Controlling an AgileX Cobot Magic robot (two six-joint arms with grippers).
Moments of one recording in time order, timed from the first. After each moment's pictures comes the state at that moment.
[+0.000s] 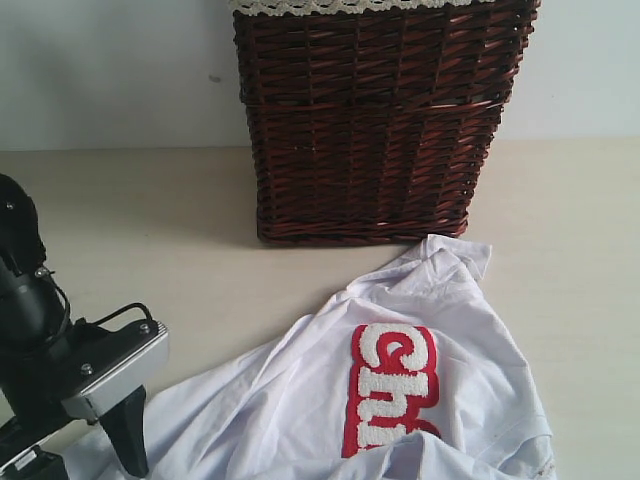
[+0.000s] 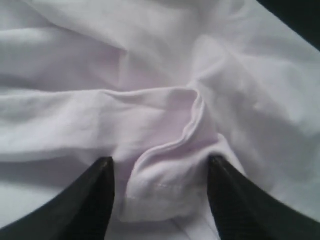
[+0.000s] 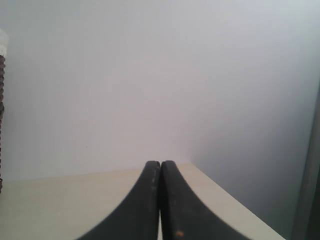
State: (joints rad) left arm -0.33 1.81 -0.85 -0.52 1.11 2.09; right arm -0.25 0.02 0.00 0.94 -0.10 -1.02
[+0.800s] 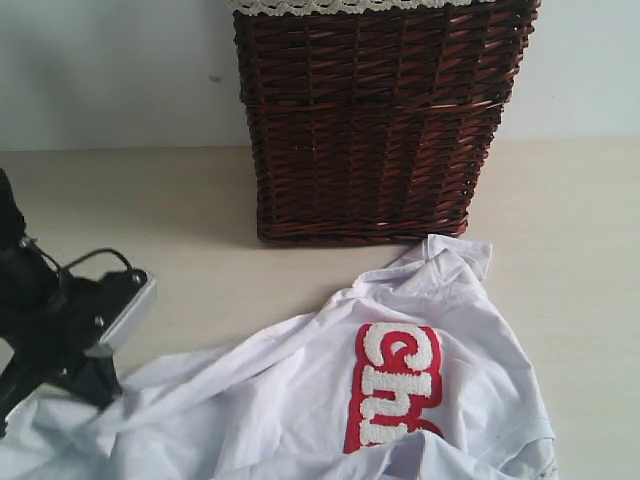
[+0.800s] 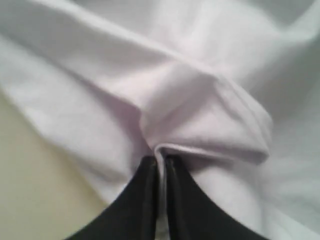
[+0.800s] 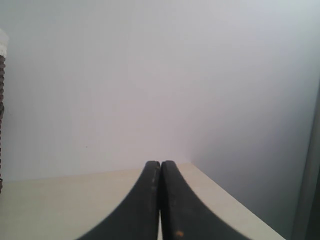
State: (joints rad) left arm -0.24 1.81 -0.89 -0.41 0.84 1.96; right arm -0.25 0.02 0.00 0.94 -0.10 -1.02
